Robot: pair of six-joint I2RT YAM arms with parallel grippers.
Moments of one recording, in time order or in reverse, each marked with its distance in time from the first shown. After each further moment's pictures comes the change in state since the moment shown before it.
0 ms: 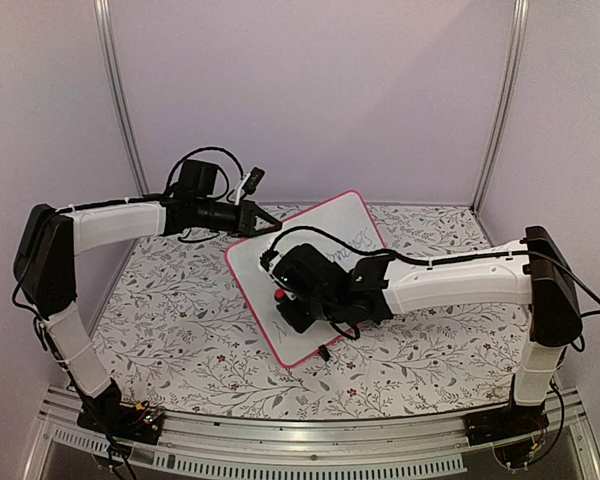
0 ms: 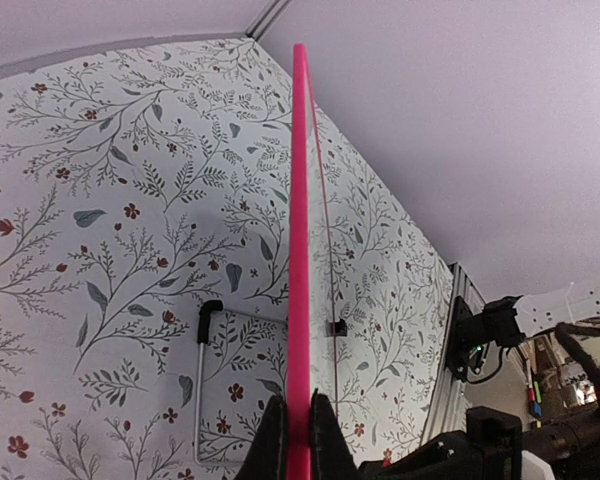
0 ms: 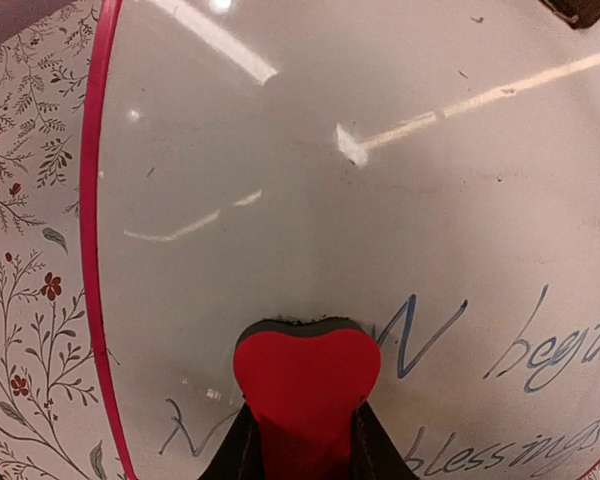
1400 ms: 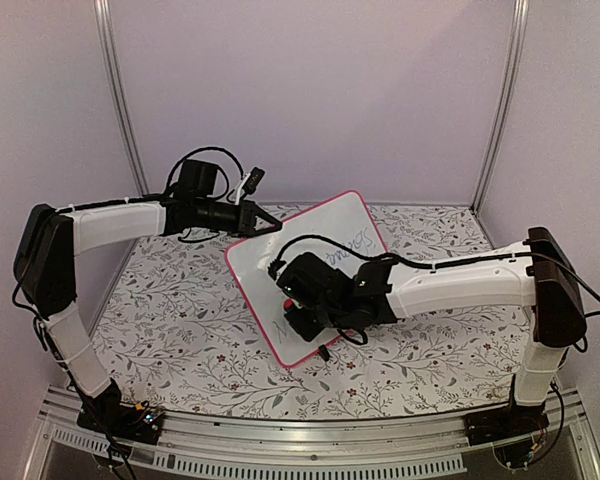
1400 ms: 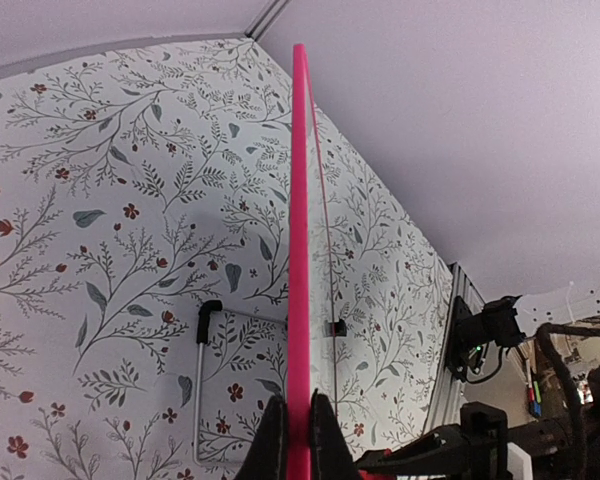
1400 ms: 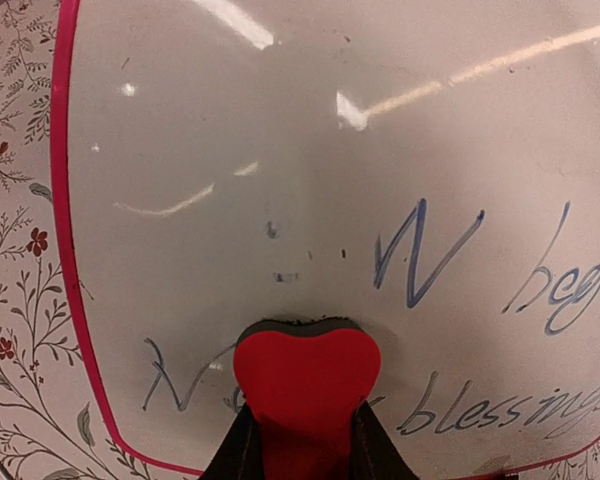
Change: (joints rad) left arm 0.001 0.000 0.000 0.000 0.001 0.000; right arm 0.010 -0.024 -0.047 -0.062 -0.005 0.056
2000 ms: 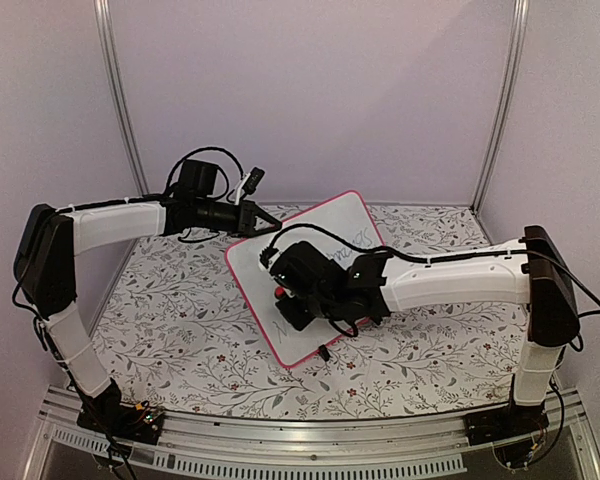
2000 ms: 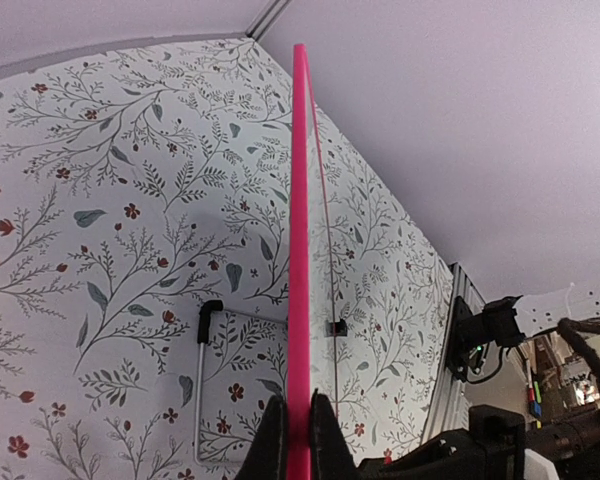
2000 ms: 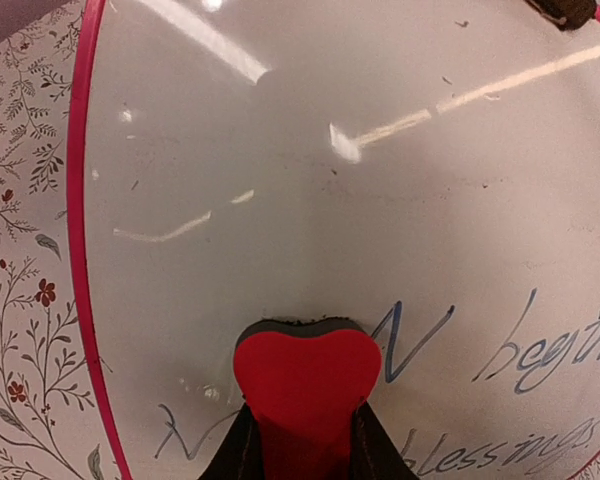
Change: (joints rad) left arm 0.000 0.000 0.000 0.000 0.000 0.000; right arm -0.011 0.035 0.079 0.030 0.022 -0.043
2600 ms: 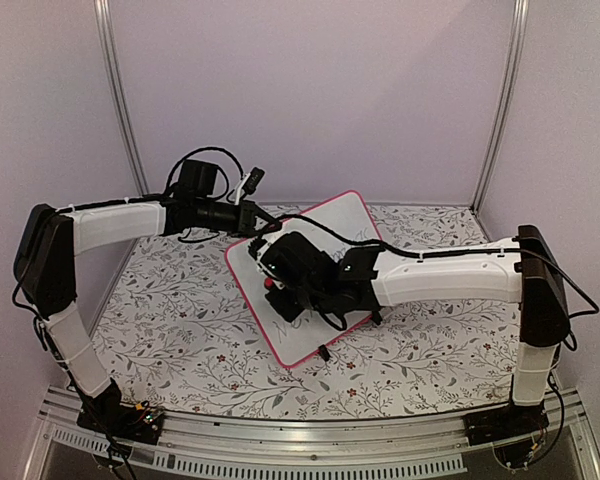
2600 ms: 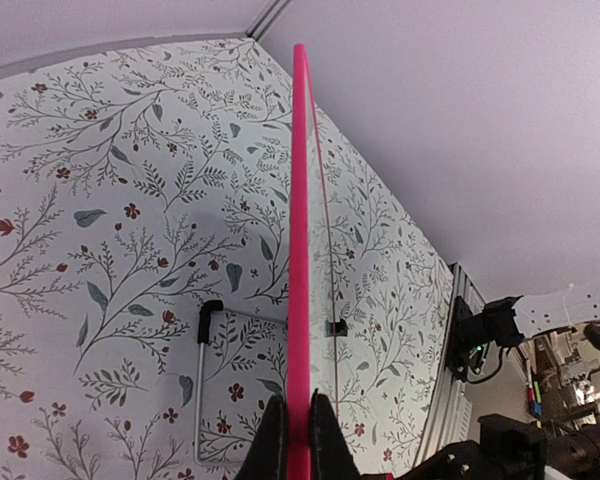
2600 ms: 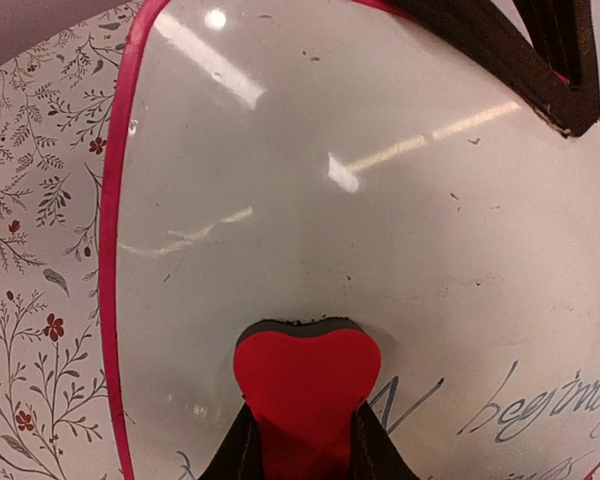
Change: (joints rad) left arm 0.000 0.000 0.000 0.000 0.001 0.000; right arm -0.001 0.048 0.101 0.000 0.013 -0.065
